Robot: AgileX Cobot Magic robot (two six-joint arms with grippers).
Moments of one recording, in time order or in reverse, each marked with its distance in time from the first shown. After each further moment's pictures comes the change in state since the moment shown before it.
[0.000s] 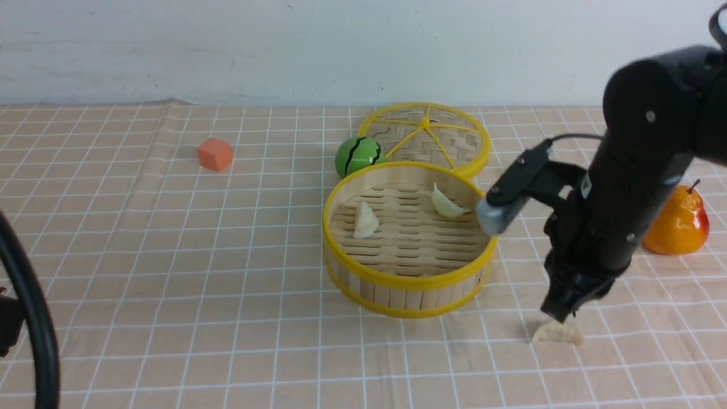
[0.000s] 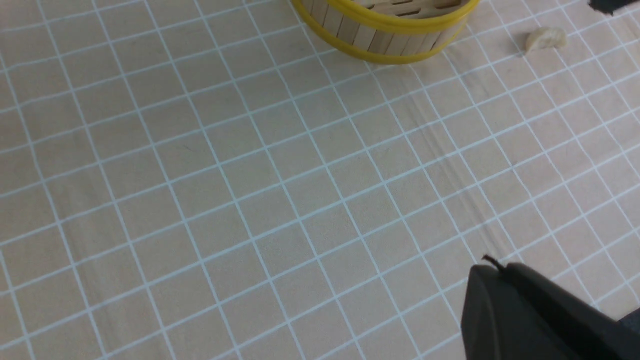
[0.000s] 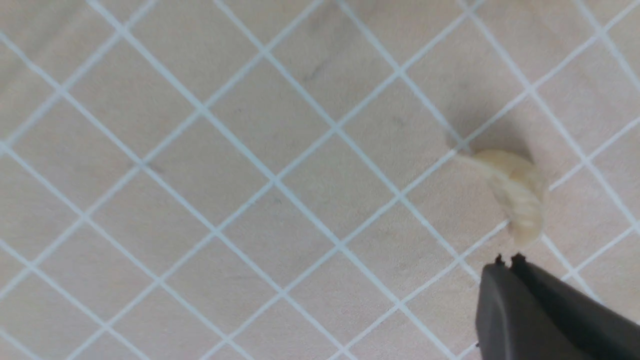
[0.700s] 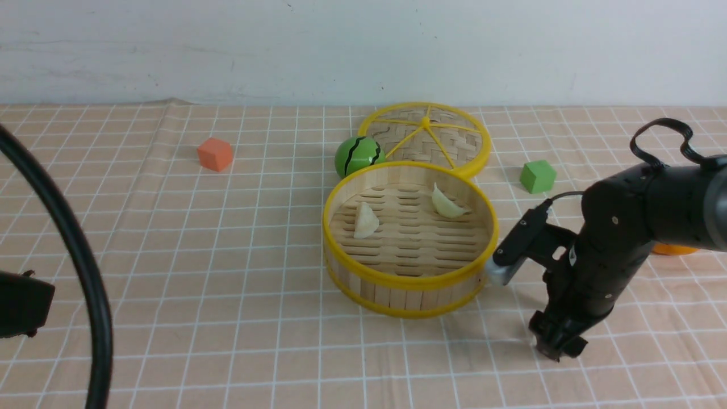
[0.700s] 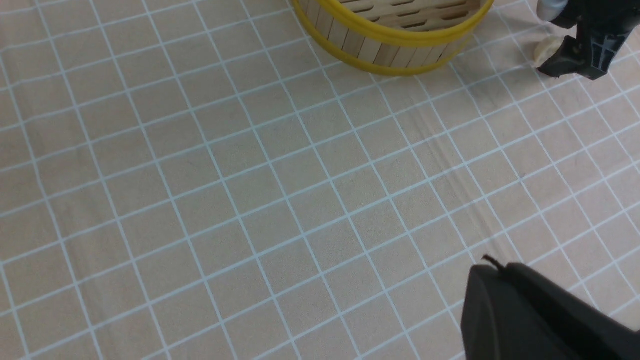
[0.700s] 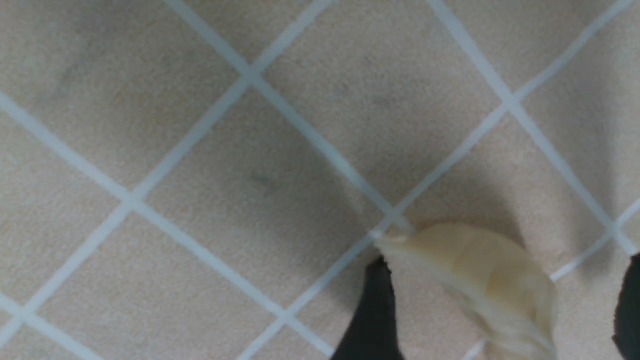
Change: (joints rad) right arm -0.081 0.185 0.150 -0.108 -0.382 0.041; left arm -0.001 0.035 0.002 0.011 -0.034 0.003
